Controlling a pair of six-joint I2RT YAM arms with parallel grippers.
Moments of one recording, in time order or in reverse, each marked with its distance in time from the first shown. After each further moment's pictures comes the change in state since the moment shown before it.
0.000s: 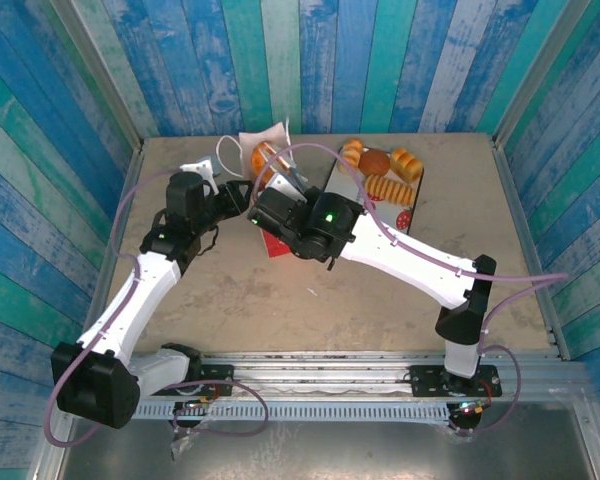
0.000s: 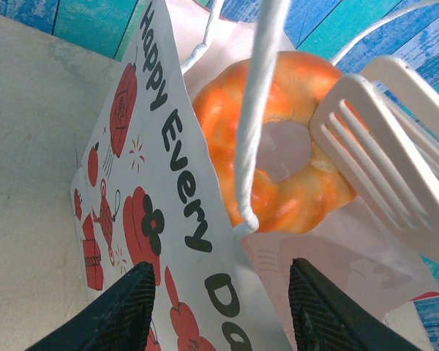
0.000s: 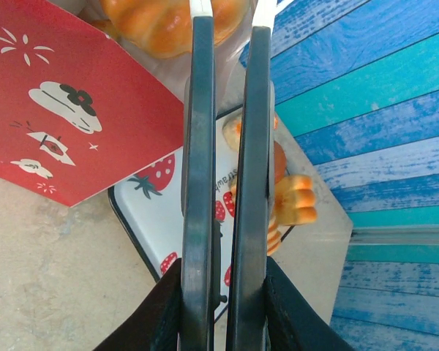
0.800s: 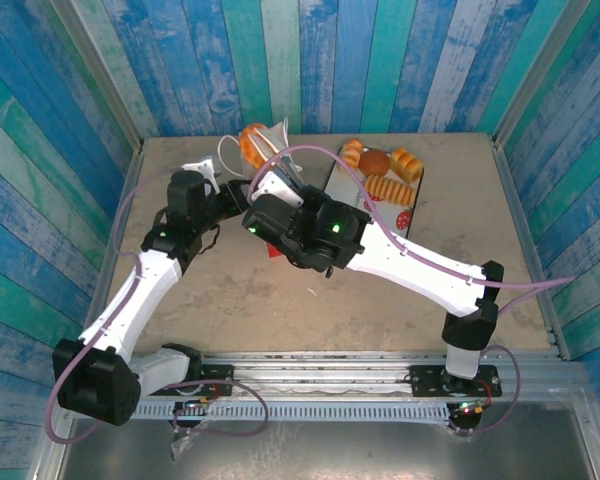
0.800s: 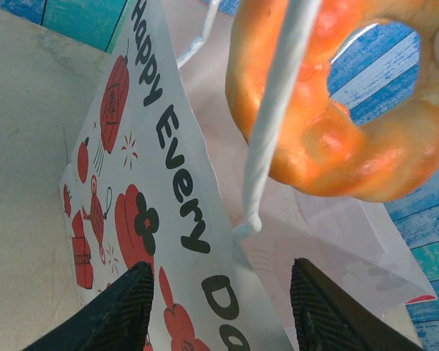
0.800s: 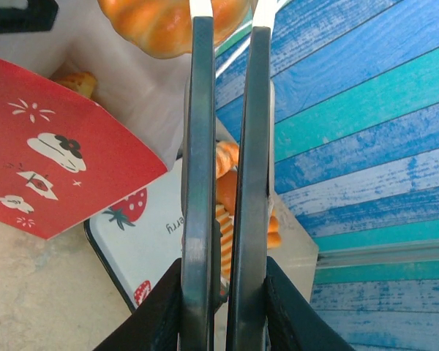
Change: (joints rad) left arm 0.000 0.014 0.004 0.008 0.019 -0.018; right arm 0.068 -0.033 0.028 0.050 0.137 -0.064
